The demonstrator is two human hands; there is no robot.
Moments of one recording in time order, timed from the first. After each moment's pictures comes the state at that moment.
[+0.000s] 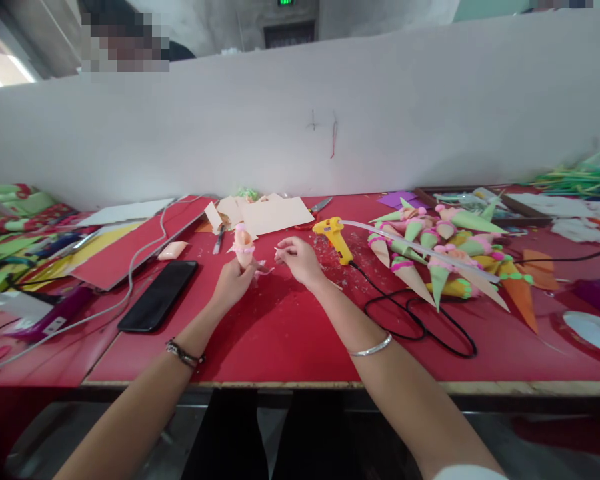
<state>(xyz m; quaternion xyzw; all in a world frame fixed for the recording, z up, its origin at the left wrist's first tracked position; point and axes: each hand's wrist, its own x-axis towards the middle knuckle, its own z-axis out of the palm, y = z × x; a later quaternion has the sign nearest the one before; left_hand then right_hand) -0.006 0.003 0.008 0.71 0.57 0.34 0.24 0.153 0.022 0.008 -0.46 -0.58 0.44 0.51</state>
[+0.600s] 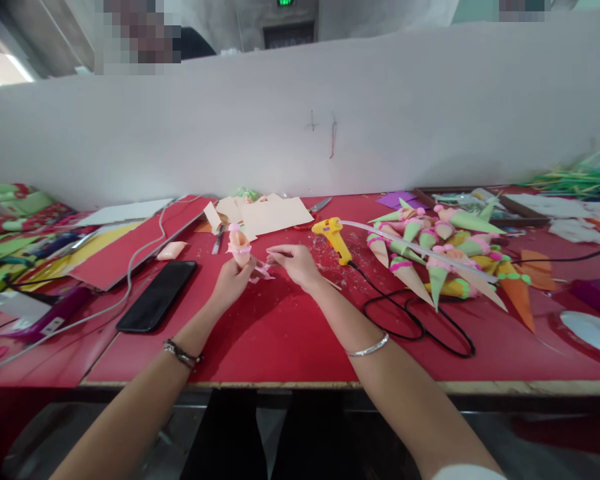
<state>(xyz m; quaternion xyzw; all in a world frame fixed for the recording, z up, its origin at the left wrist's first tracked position) -0.003 0.007 0.002 0.64 0.51 0.44 0.37 0.149 0.015 0.011 -0.44 -0.56 0.49 0.50</state>
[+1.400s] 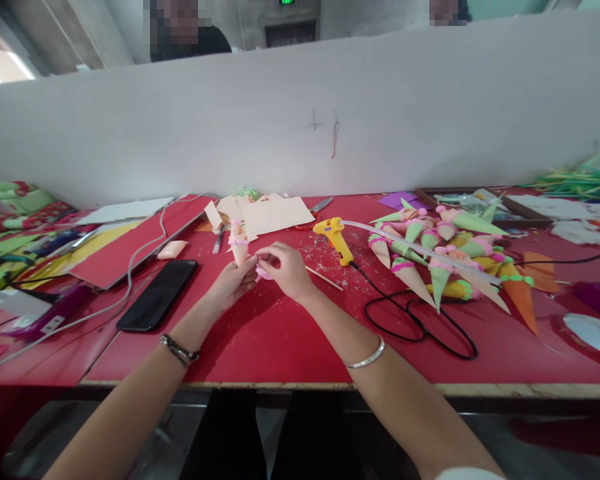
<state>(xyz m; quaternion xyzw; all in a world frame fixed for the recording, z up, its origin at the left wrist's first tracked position) -0.001 0.002 0.011 0.42 0.39 0.46 0.68 0.136 -0.001 0.019 -0.39 -0.75 0.23 0.49</state>
